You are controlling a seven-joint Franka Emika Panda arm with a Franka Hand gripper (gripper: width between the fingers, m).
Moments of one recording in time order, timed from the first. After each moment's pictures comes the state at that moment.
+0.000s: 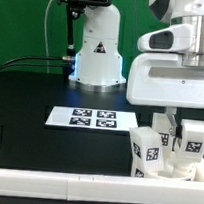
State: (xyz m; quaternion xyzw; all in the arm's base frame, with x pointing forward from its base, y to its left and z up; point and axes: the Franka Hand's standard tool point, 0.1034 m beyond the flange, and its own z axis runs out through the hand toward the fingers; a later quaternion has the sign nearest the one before) arm 0.600 0.120 0.080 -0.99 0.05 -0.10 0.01
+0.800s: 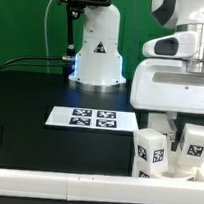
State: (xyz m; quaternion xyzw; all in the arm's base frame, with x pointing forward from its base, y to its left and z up) arm 0.598 0.122 0.077 -0.99 0.05 -0.11 0.00
